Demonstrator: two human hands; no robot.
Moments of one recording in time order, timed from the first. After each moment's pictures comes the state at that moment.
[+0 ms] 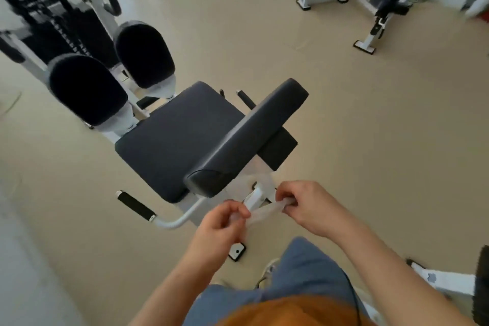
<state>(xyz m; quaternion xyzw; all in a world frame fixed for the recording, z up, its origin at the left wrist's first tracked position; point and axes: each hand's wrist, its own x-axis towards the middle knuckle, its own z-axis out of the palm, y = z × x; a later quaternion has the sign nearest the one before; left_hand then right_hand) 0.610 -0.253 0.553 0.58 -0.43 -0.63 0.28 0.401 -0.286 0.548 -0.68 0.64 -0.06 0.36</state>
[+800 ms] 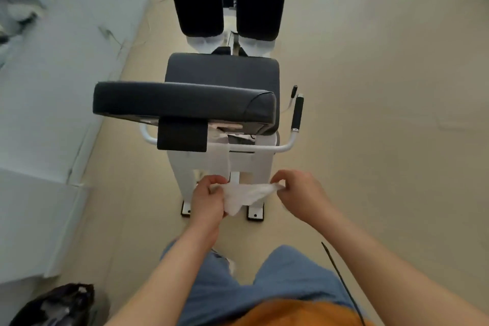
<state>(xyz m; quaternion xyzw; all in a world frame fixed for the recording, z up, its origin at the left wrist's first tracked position) 0.328 -0.363 0.460 0.74 0.07 -0.36 0.56 0.216 -0.513 0.476 -0.87 0.37 0.11 0.31</state>
